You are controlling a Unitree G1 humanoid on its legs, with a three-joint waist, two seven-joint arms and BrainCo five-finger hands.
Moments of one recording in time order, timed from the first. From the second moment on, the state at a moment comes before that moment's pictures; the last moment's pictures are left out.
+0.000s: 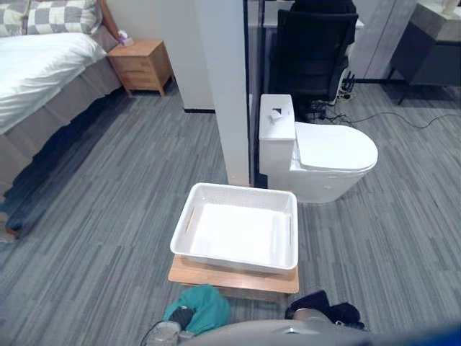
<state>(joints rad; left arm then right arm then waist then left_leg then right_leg) 0.13 0.13 0.03 1.04 0.11 -0.01 -0.13 0.15 -0.05 -0.48 1.09 0.11 0.06 0.07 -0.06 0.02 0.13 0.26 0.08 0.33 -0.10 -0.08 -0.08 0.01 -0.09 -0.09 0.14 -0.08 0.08</state>
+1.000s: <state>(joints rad) 0.16 0.20 0.24 1.00 -0.07 0.17 -0.16 0.02 -0.31 -0.73 0.71 0.30 -0.06 -0.28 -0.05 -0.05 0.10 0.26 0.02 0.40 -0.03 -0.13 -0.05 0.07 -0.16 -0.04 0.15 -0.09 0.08</state>
